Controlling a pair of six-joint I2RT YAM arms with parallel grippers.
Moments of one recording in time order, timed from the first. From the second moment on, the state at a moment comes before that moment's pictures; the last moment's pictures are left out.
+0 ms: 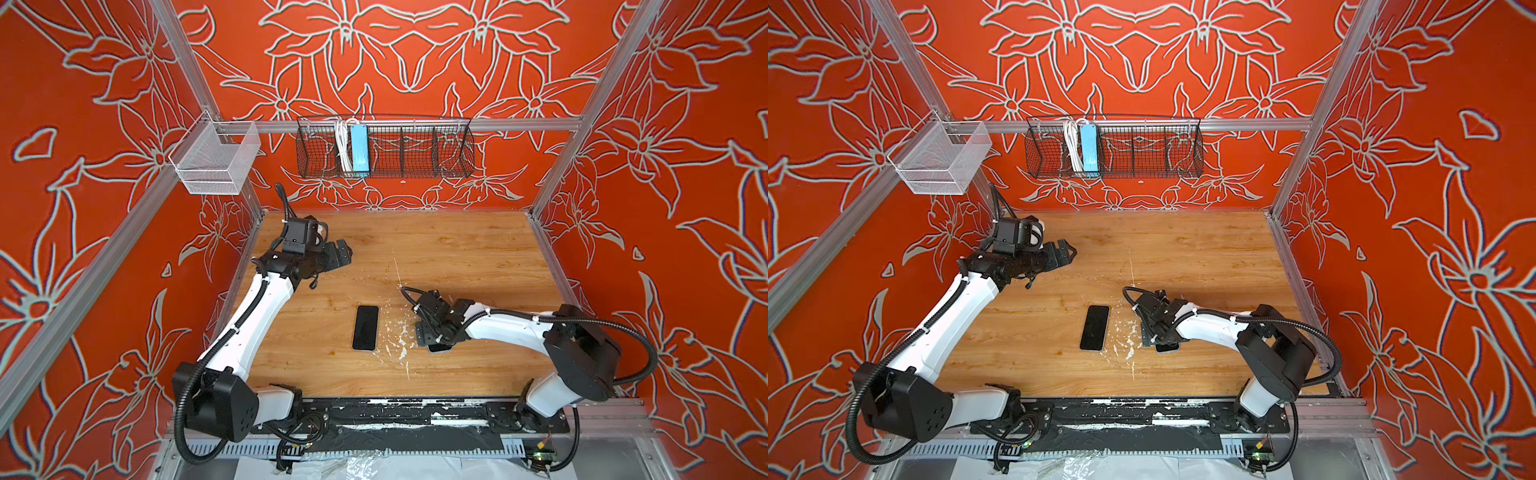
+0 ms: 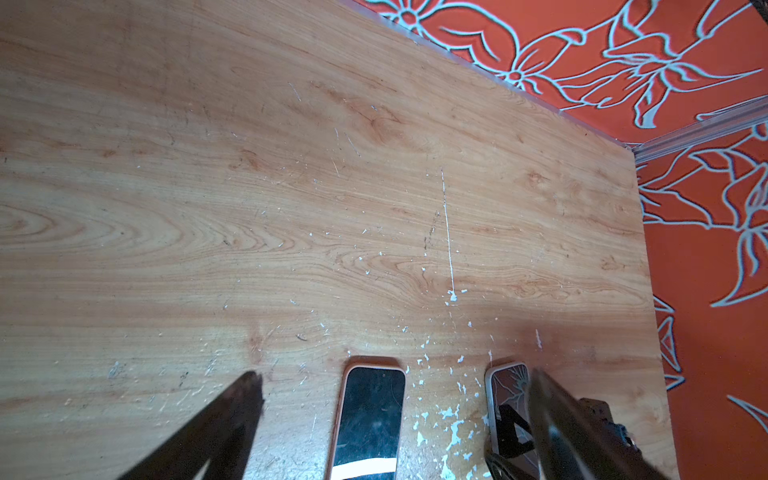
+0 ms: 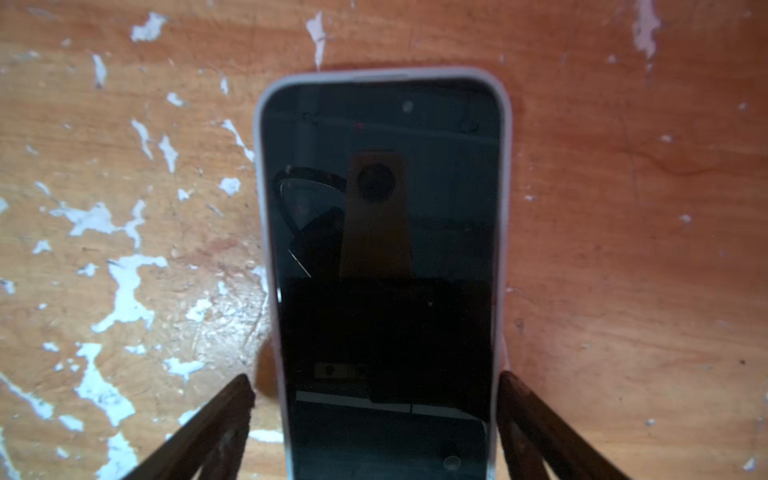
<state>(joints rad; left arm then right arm) -0.15 1.31 1.24 -0.72 0.16 -0.50 0.88 1.60 0.88 -0.61 0.21 0.76</state>
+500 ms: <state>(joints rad) -0.15 1.31 1.24 -0.72 0.16 -0.50 0.88 1.58 0.85 -0.59 0.21 0.76</state>
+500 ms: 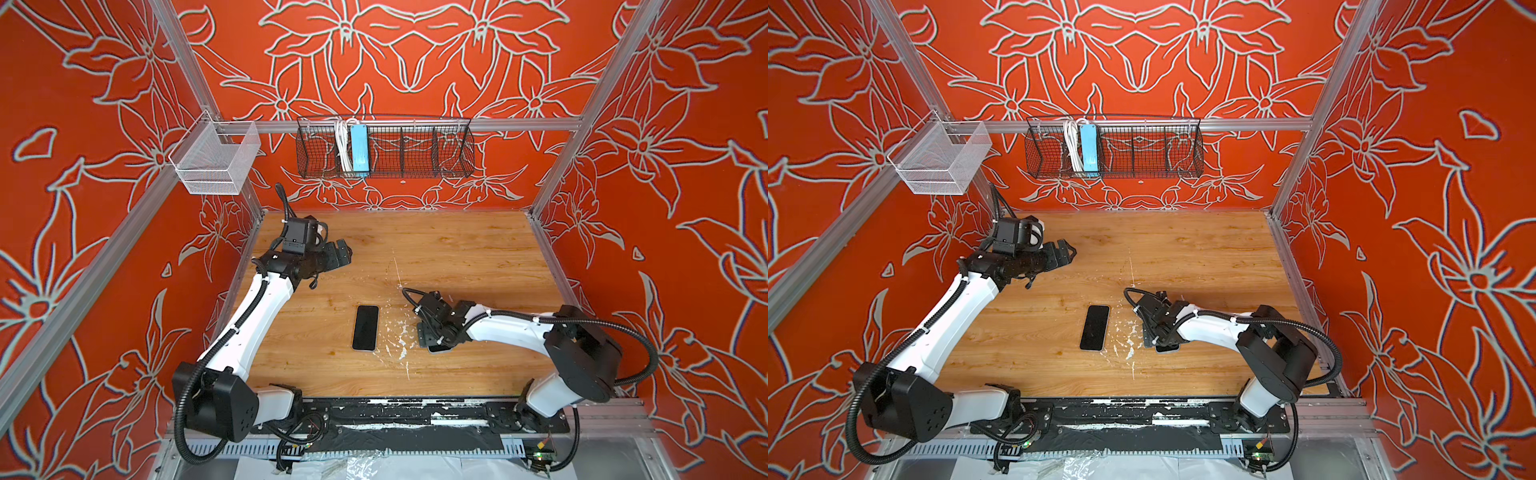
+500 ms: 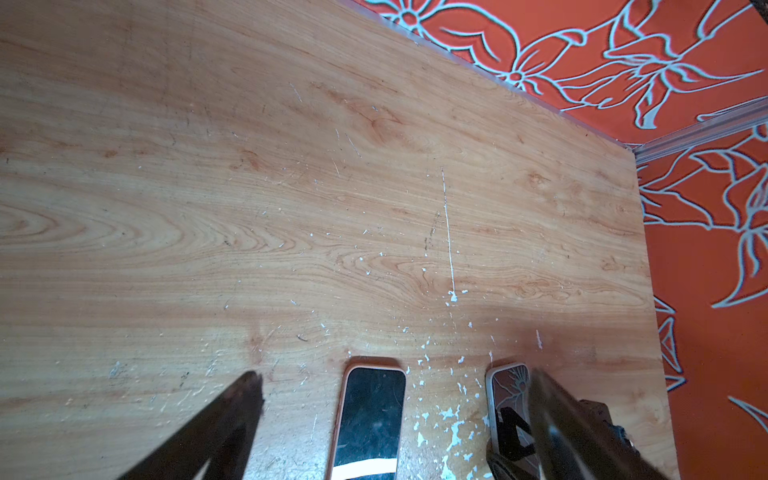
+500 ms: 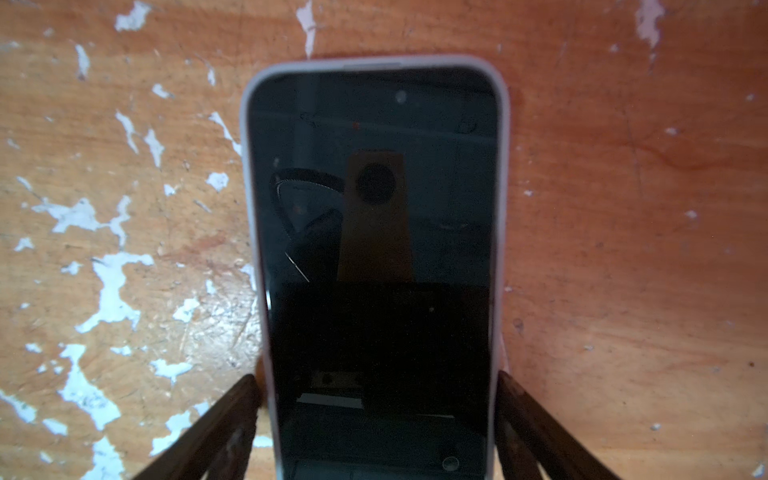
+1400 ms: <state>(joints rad) -0.14 1.31 1.23 -0.71 0.23 -0.52 0.88 1.56 0.82 -0.56 0.19 0.72</state>
